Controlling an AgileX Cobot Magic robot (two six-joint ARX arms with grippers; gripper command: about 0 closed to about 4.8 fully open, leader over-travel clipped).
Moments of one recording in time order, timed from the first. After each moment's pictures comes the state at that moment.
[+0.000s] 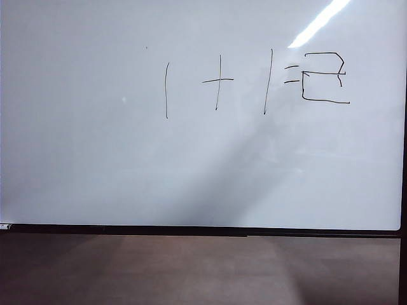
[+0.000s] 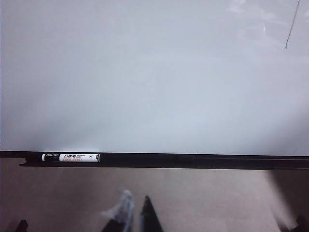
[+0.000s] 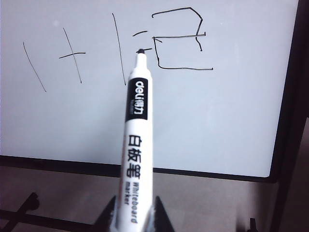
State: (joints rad) left arm 0.01 0.00 0.01 -0.02 0.04 0.00; right arm -0.18 0.21 0.44 -0.30 -0.47 0.13
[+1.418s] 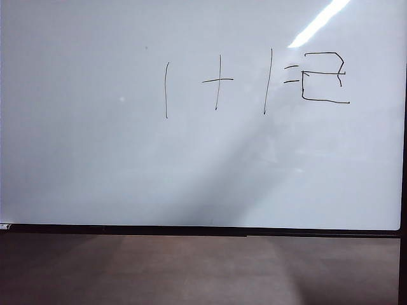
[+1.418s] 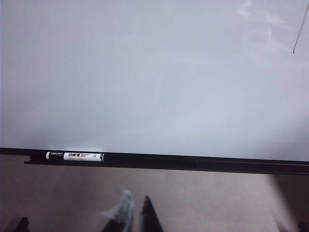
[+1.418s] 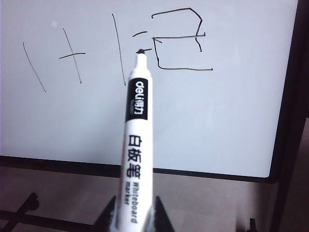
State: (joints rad) left arm 0.03 0.00 0.01 -0.02 0.04 -0.02; right arm -0.18 0.21 0.44 -0.30 -0.47 0.13
